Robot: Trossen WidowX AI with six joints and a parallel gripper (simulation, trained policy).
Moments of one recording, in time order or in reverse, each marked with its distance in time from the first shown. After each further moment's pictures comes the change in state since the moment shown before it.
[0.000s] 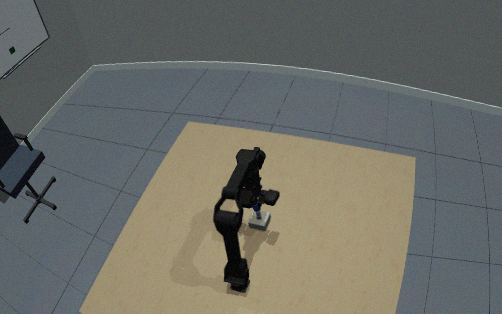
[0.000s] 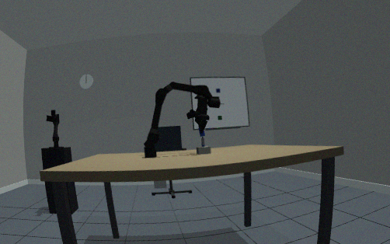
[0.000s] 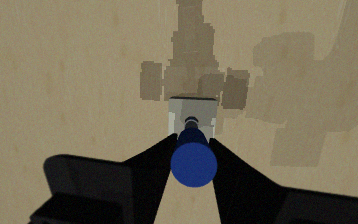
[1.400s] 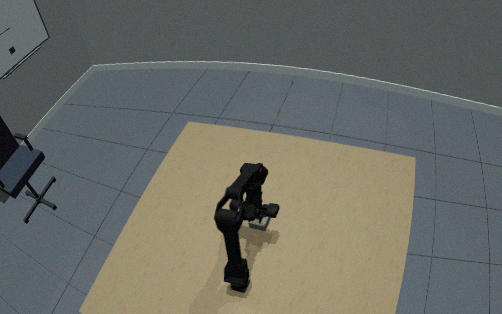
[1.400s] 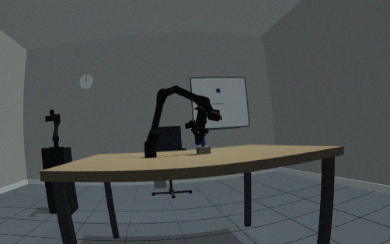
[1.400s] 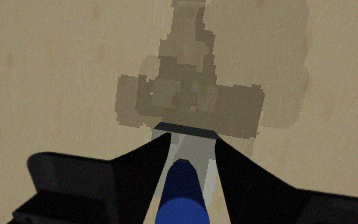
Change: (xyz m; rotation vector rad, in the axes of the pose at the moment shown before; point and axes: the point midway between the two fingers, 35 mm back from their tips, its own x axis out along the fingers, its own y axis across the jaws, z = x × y) arm 0.068 -0.001 0.015 -0.120 -0.114 -0.028
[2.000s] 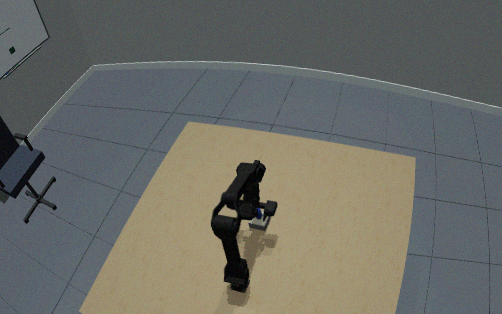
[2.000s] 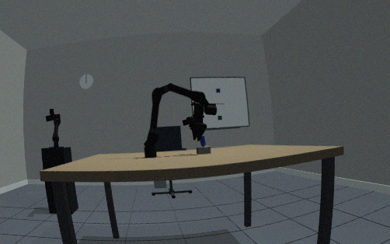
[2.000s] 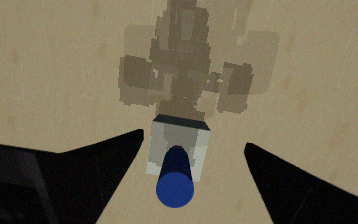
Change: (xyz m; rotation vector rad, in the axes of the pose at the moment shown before) arm -0.024 -0.006 0.010 -0.025 0.095 -0.029
